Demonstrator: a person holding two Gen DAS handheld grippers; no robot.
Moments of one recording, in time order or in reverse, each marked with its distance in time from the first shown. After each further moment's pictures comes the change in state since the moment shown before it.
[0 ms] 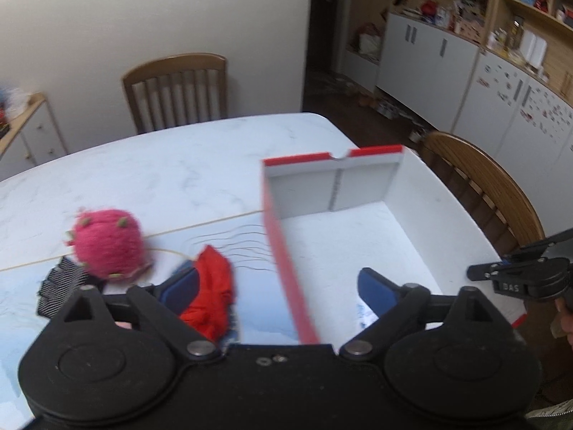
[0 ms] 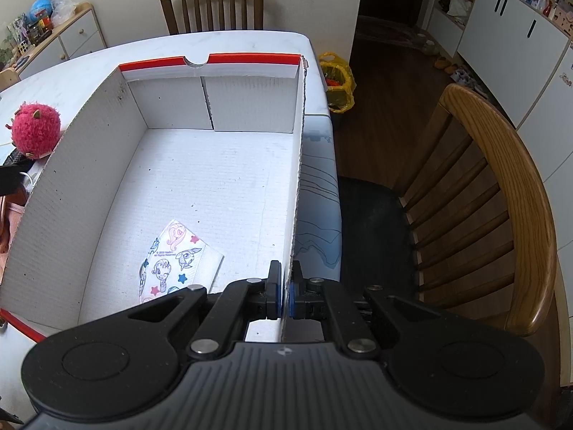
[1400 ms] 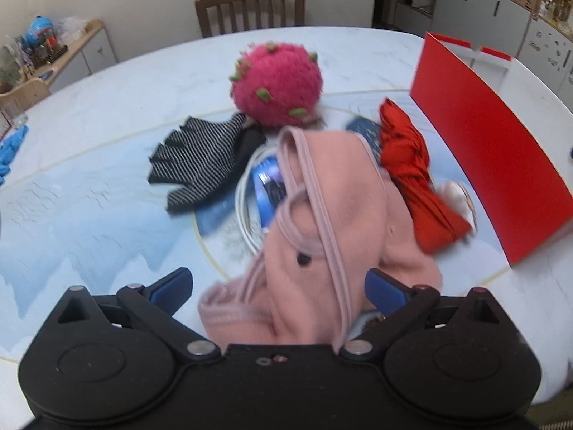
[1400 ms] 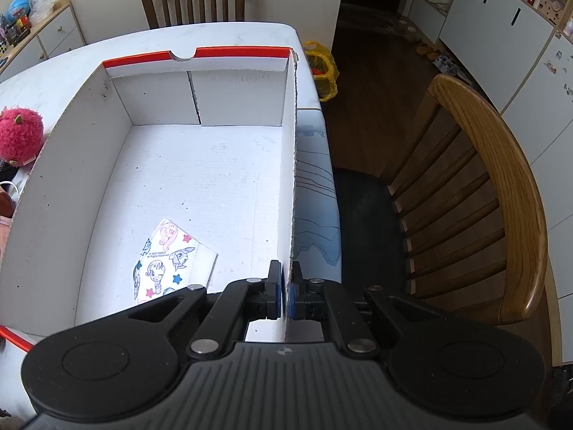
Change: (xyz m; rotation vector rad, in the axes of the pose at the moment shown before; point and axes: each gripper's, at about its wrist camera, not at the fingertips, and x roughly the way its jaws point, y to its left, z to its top) left arm -0.006 0.168 -0.125 -0.021 0.187 0.097; right arm 0.004 0.008 0.003 0.028 0.040 -0.054
